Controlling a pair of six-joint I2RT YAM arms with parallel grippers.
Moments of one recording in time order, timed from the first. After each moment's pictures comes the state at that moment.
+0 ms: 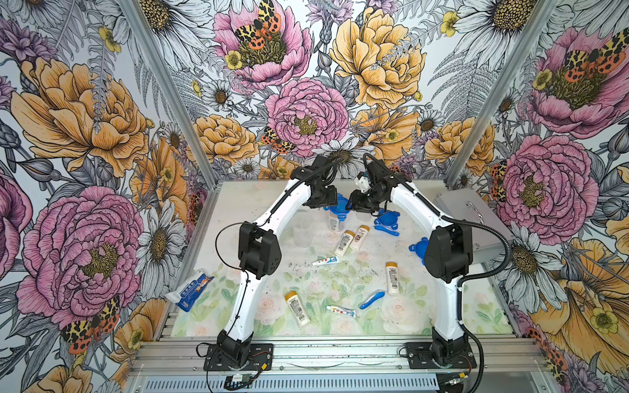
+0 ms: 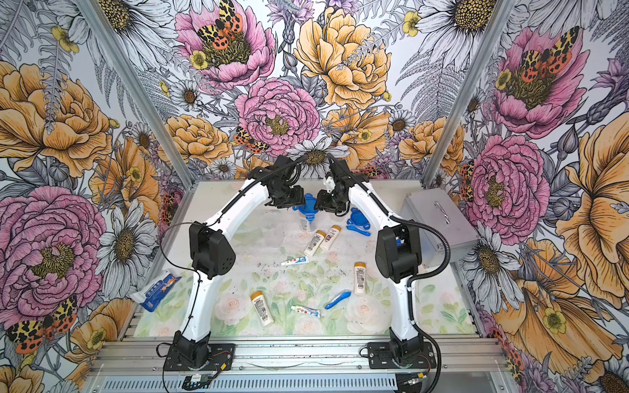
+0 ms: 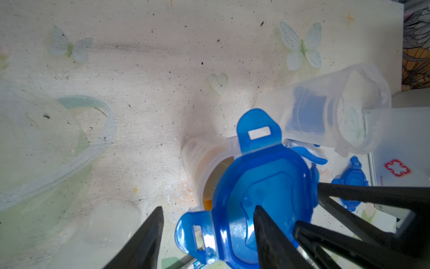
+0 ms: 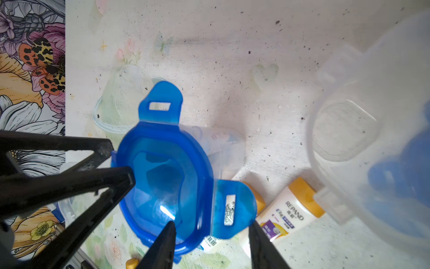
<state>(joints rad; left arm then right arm) -0.50 2.30 2.34 -1.16 0.10 -0.50 0.35 2.12 1.99 -0.95 -0.39 0.34</state>
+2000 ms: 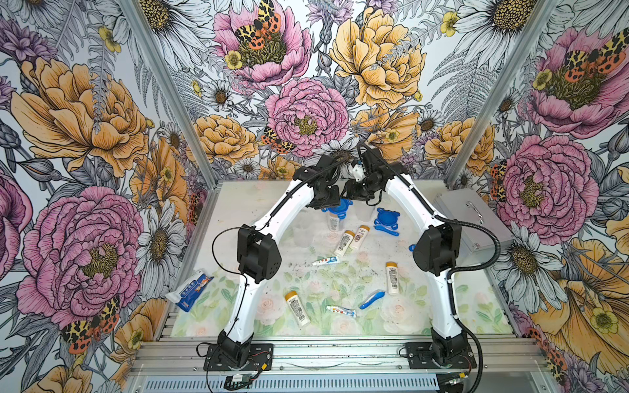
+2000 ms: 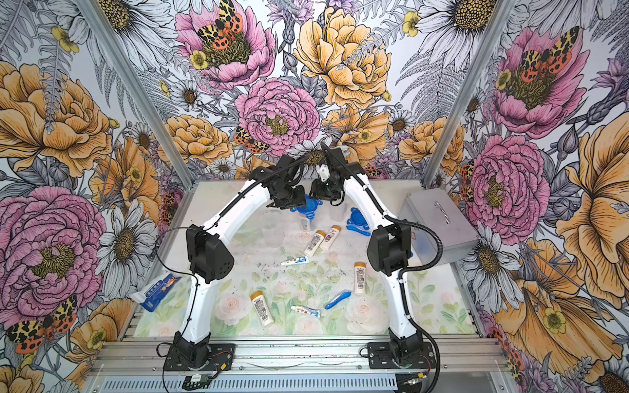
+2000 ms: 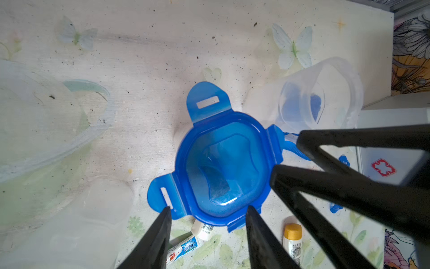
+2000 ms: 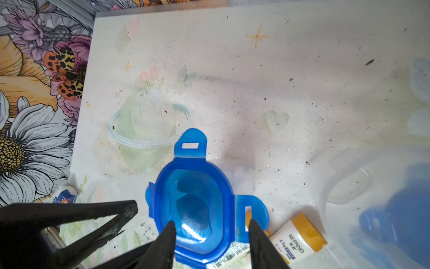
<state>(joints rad) -0.55 2.24 2.33 -1.19 0.04 -0.59 0.37 2.27 2.31 -1.08 -0.37 0.27</state>
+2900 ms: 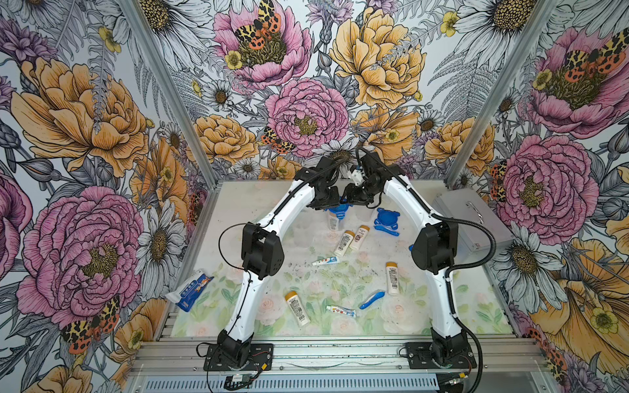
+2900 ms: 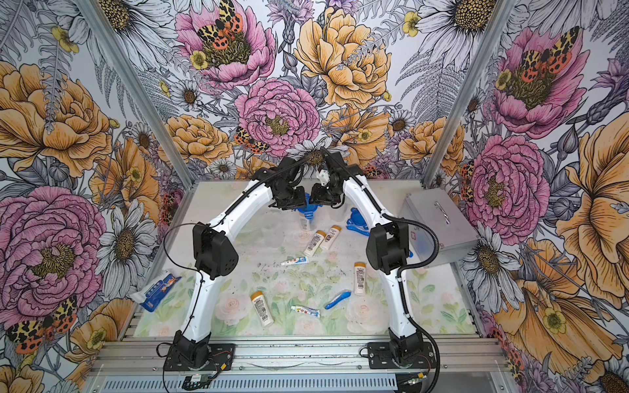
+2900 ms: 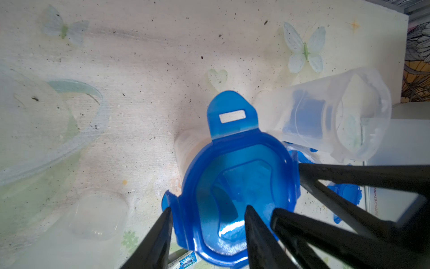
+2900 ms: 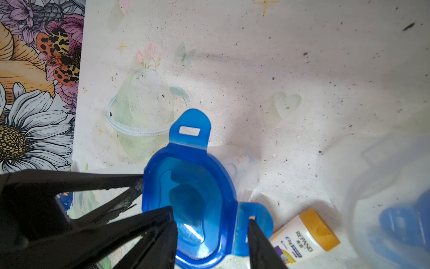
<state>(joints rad) -0.53 2.31 2.37 -1.18 0.07 -0.60 0.36 2.29 2.29 -1.10 -0.44 0.26</state>
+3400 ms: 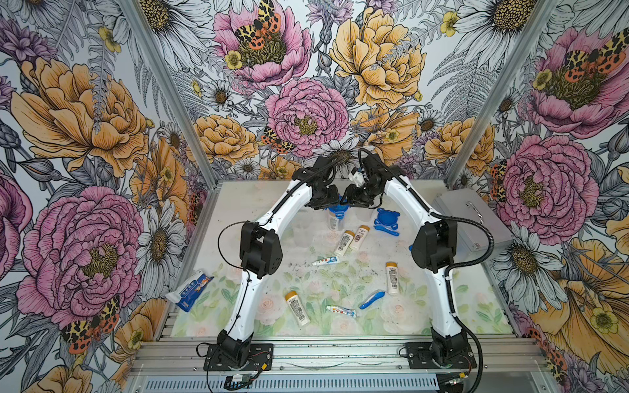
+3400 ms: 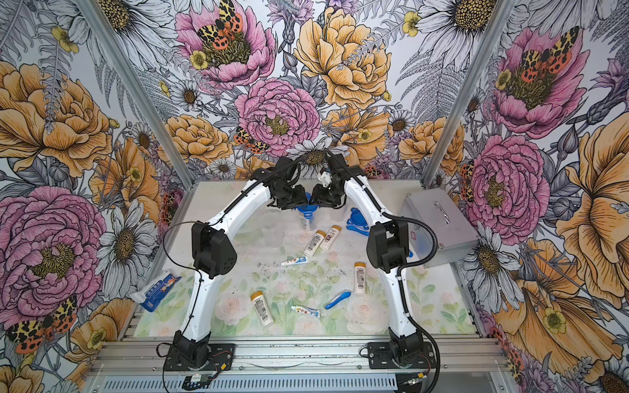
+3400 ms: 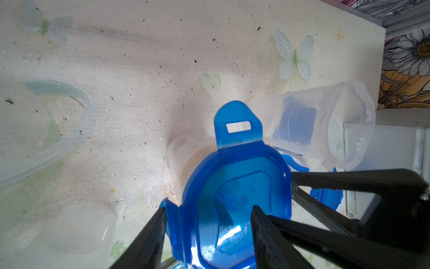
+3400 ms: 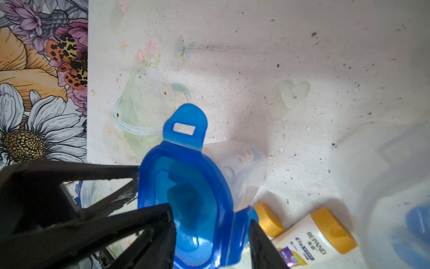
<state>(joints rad) -0.50 2.31 2.34 -1.11 0.15 -0.62 0.34 2.32 2.28 -1.09 -0.50 0.30</state>
